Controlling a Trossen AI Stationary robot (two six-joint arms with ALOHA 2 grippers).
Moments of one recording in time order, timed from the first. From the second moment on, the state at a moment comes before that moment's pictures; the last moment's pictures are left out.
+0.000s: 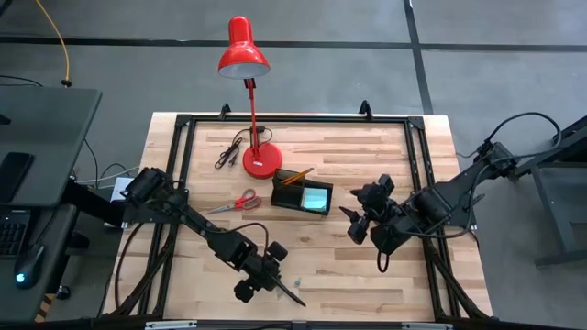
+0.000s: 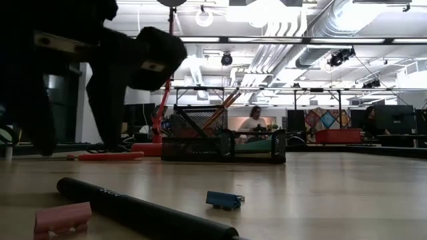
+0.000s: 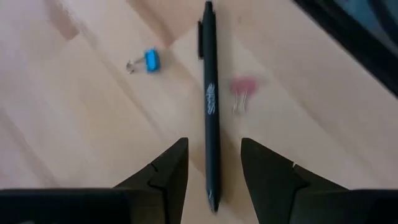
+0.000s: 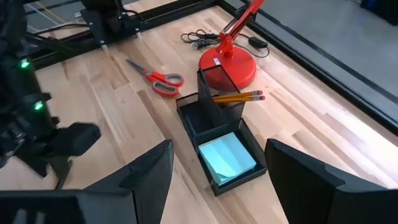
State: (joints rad) left arm -0.45 1.90 1.14 -0.28 0.00 0.15; right arm 0.58 1.38 1.39 -1.02 0.84 0.92
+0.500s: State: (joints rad) left arm -0.46 1.96 1.14 -0.31 -0.01 0.08; right arm 0.58 1.38 1.39 -1.04 0.85 0.94
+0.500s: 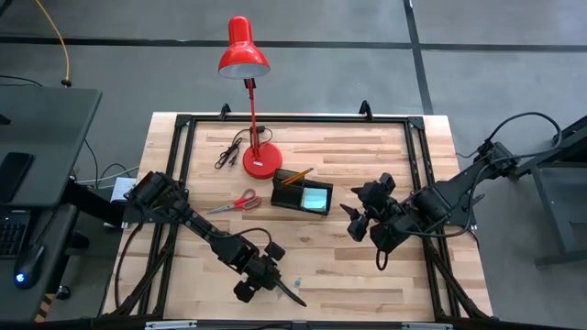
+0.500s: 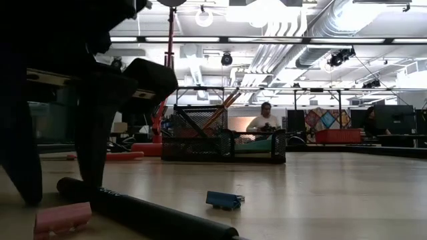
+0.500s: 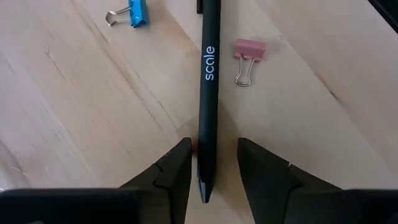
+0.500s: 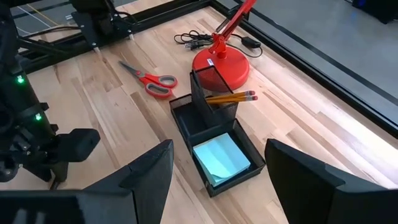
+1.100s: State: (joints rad) left arm -0.46 1.98 1.14 -0.31 0.02 -0.10; right arm 0.58 1.38 1.39 -1.04 0.85 0.94
